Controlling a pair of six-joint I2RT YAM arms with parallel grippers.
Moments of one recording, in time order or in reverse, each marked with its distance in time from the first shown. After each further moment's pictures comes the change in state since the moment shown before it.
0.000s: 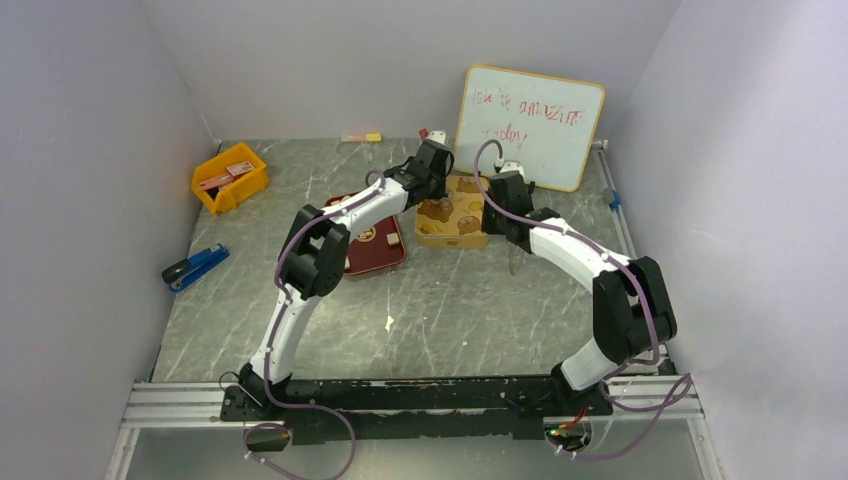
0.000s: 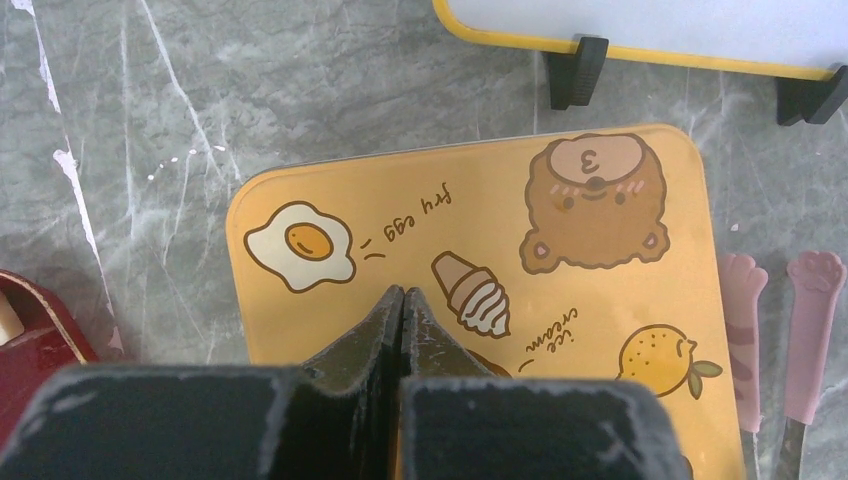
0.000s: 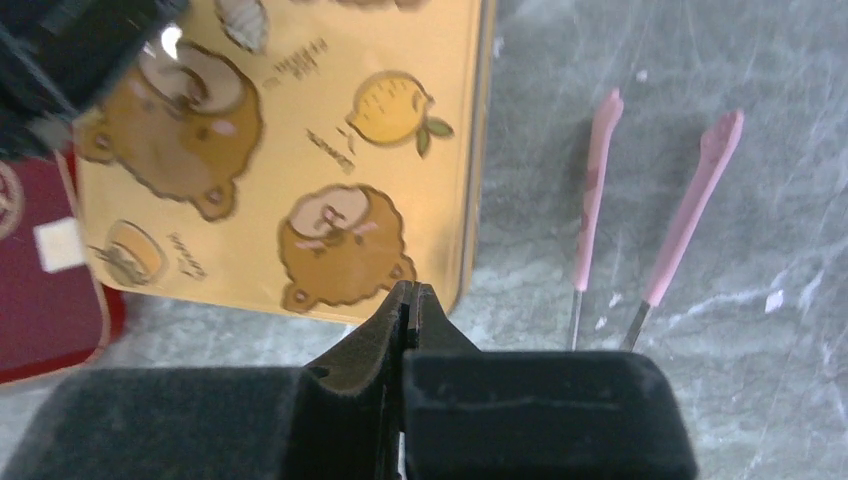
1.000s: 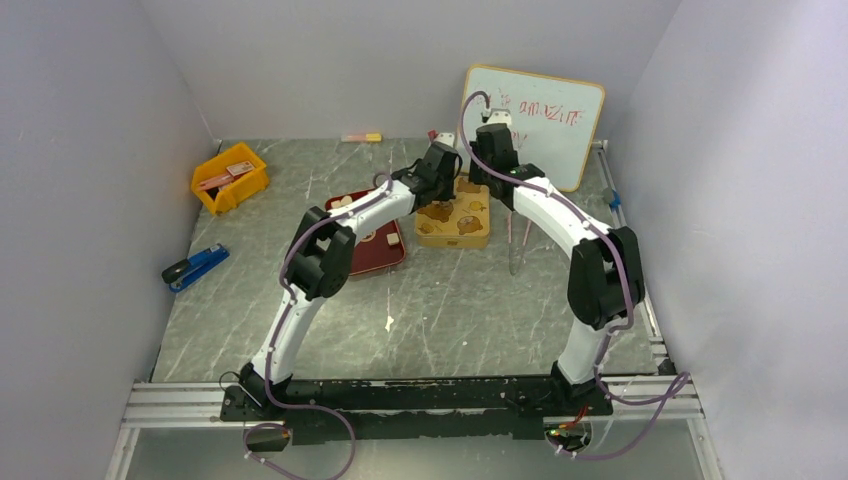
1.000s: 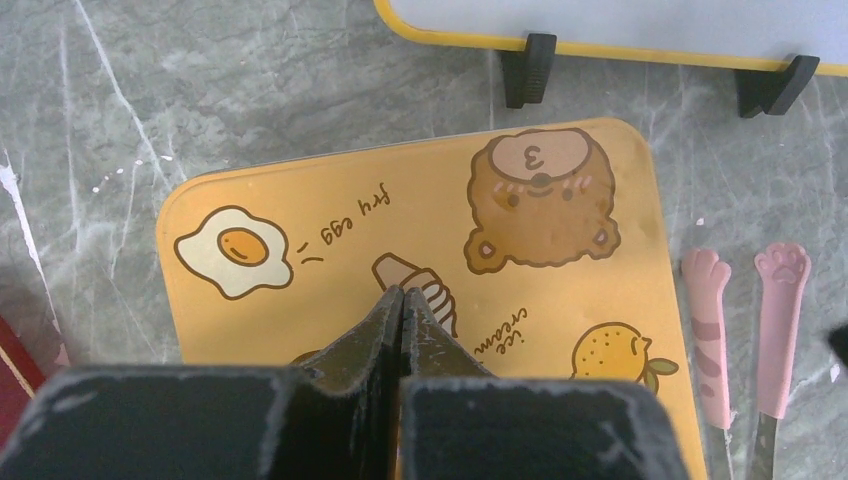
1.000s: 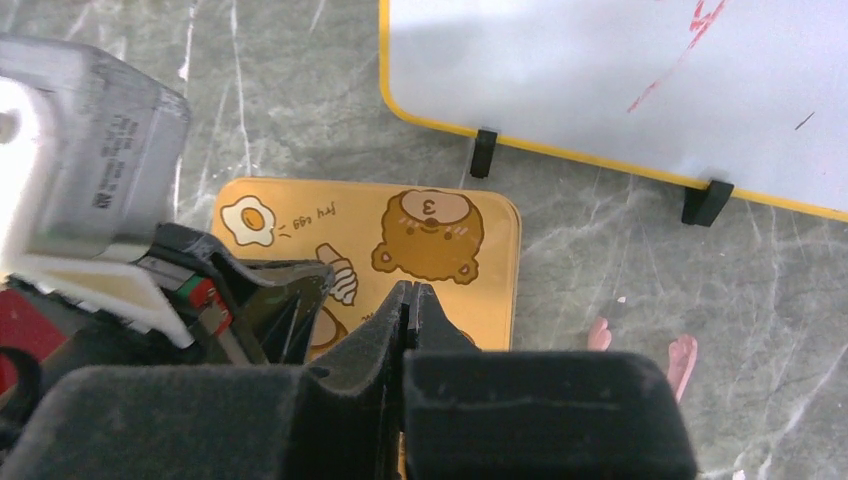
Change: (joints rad) left arm -0.028 0.032 0.043 0.003 0.000 0.000; right arm 0.001 0.224 0.451 -0.023 0.084 -0.075
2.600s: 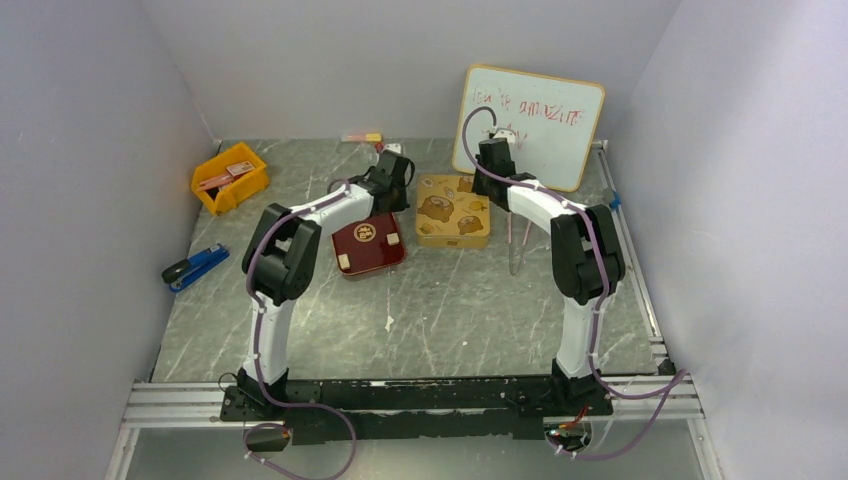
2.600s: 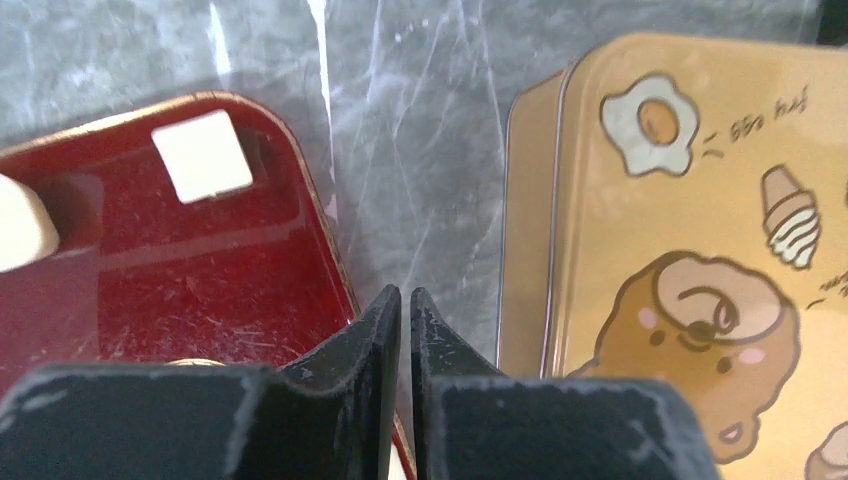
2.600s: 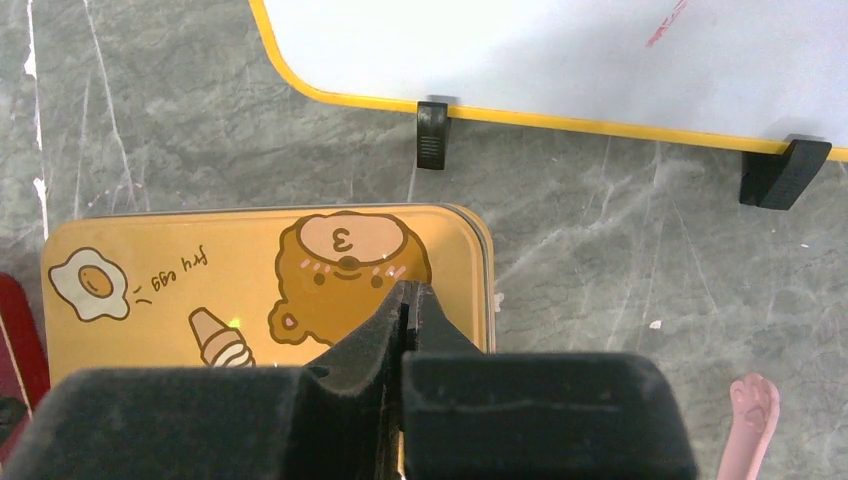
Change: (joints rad) left arm 0.145 -0.244 -0.403 0.041 -0.017 -0.049; right arm -0.077 0.212 -0.031 0.130 -0.033 0.084
